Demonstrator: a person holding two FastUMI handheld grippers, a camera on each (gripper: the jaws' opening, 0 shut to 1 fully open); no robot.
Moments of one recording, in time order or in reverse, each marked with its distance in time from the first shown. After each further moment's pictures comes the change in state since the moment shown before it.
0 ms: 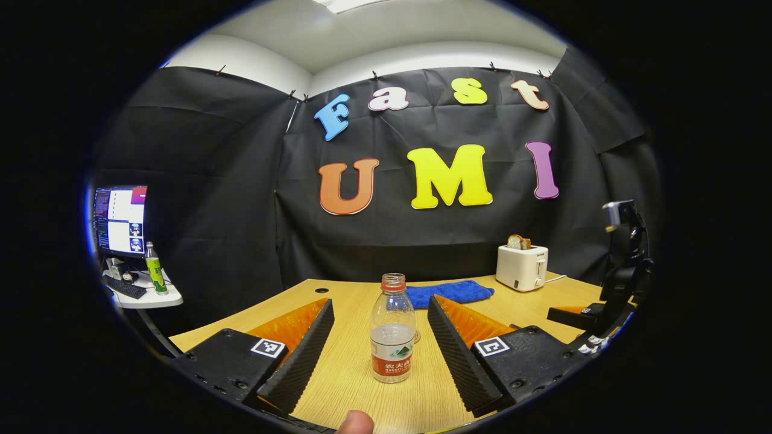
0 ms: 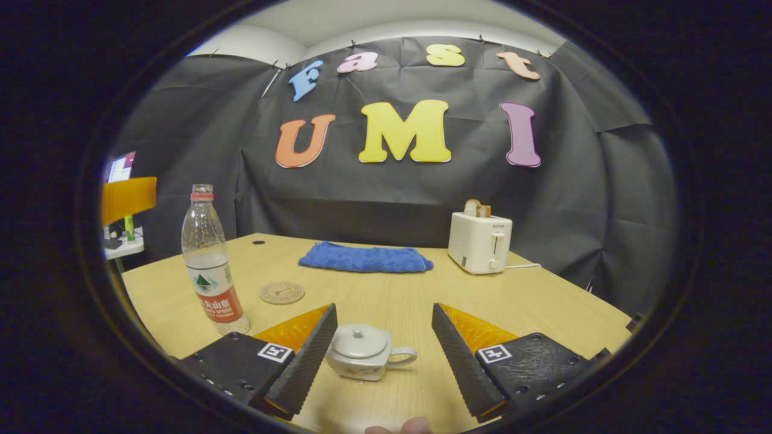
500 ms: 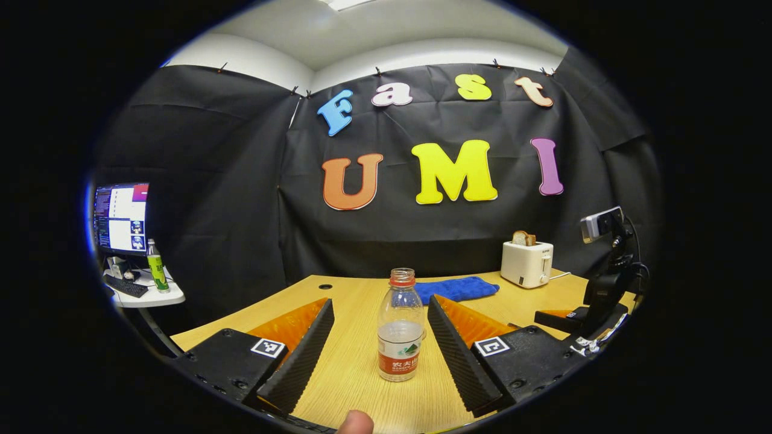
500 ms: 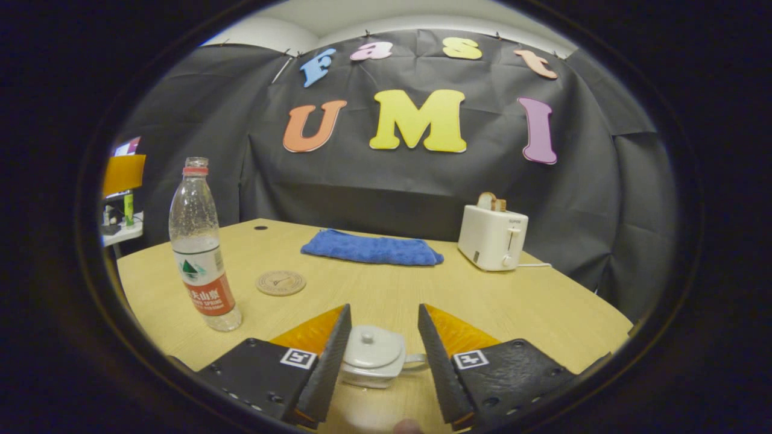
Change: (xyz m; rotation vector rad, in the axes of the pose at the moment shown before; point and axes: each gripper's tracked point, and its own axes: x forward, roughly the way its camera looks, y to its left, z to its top) left arm 0.003 0.005 -0.006 0.004 0.023 0.015; right arm 0.023 0.012 -0.007 -0.048 0.037 0.029
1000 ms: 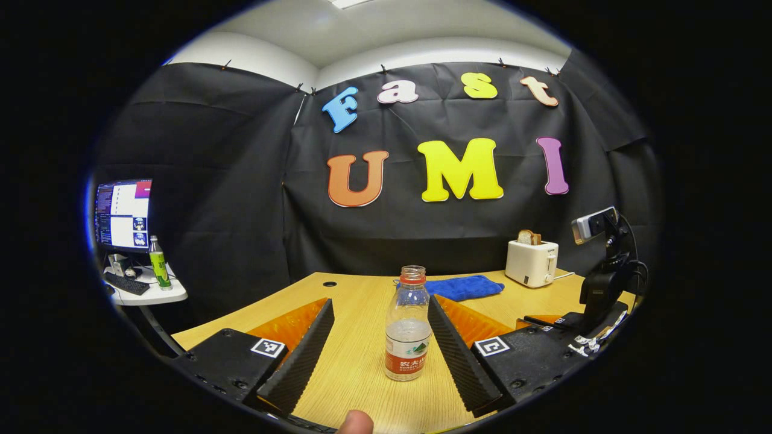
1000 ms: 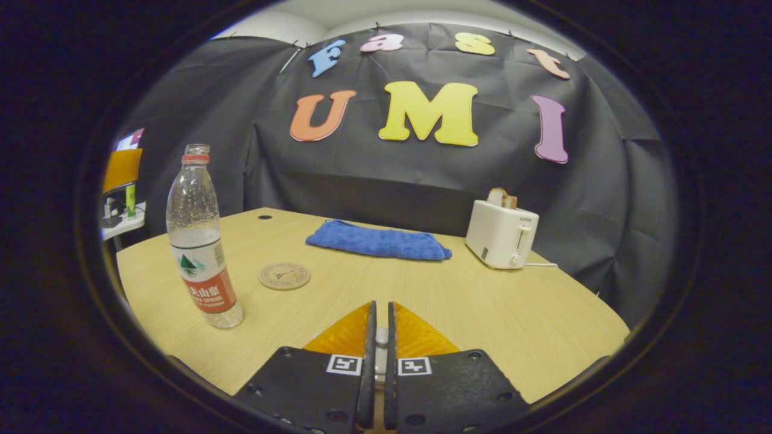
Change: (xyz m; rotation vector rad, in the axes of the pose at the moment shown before) left arm 0.002 0.005 -0.003 -0.018 0.016 0.019; right arm 0.006 0.007 -0.003 -0.034 0.052 0.010
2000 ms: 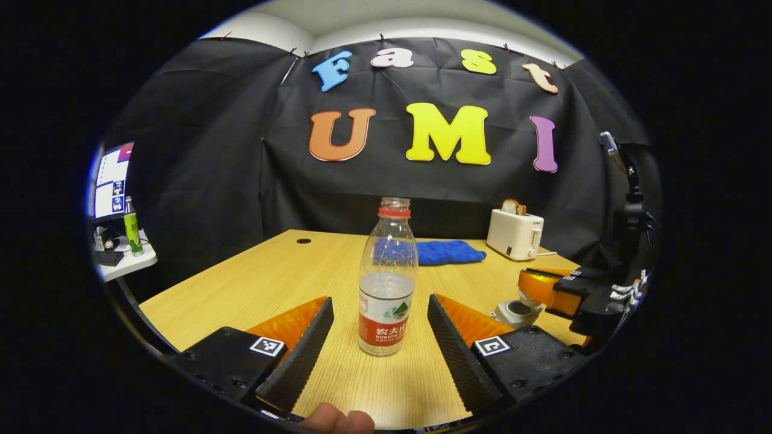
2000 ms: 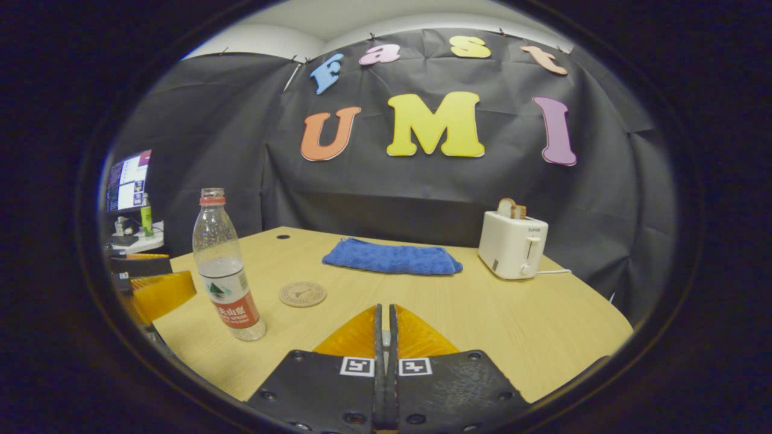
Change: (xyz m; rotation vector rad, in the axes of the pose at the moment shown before) left arm 0.012 -0.019 -0.079 -0.054 0.207 -0.125; right arm -0.019 -0.002 0.026 0.052 -0.050 0.128
